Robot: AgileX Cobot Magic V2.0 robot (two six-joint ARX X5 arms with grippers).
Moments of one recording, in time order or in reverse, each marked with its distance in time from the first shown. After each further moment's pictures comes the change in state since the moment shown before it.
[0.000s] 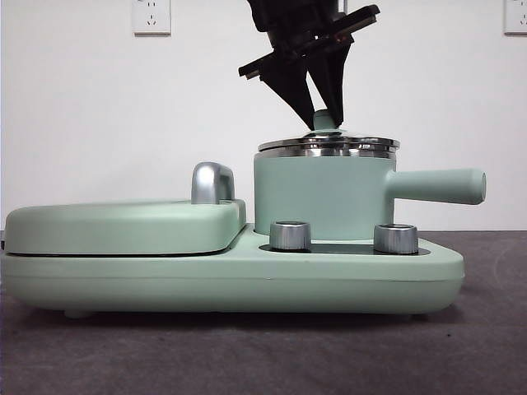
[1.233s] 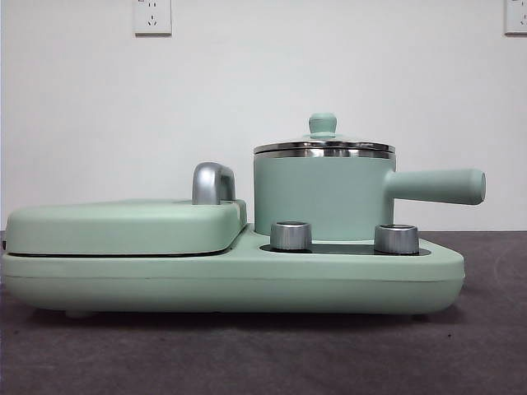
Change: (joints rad) left arm -0.033 -1.012 -0.794 -0.117 -0.008 -0.100; right arm 0.000 0.000 0.000 0.004 -0.138 -0.040
